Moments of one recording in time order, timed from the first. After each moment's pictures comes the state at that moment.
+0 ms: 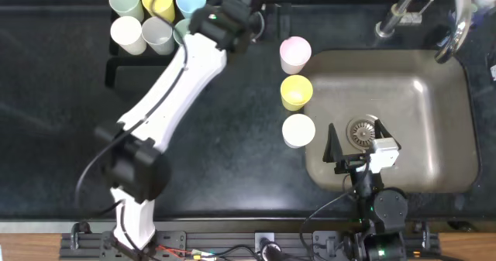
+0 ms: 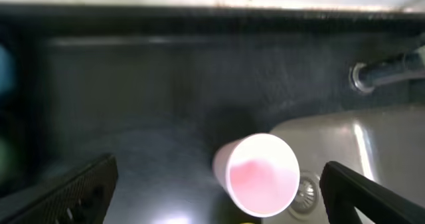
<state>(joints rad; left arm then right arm) -0.55 2.09 2.02 -0.77 -0.01 -0.51 0.14 0.01 0.02 -0.02 0.01 0.09</state>
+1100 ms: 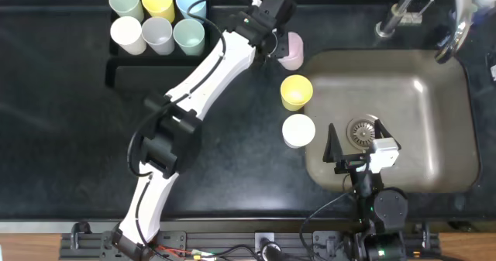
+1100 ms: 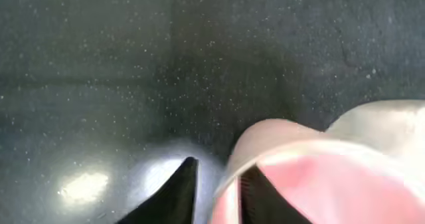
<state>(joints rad) -0.59 2.36 2.13 -0.85 -0.02 -0.63 0.14 0.01 0.02 -0.02 0.01 0.09</state>
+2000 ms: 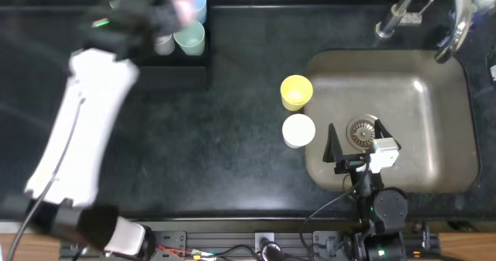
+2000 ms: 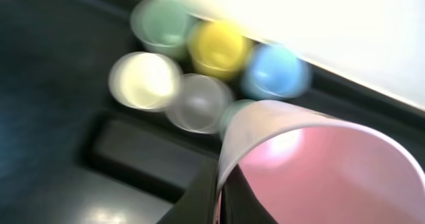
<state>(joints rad) -0.19 1.66 1.78 -0.98 -0.28 -0.52 0.14 0.01 0.02 -0.02 0.01 0.09</state>
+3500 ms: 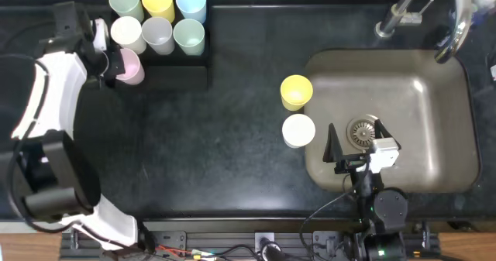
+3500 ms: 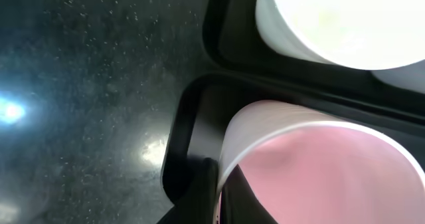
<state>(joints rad) 0.19 1.85 1.44 -0.79 -0.02 -0.05 0.14 0.01 0.02 -0.02 0.01 0.09</state>
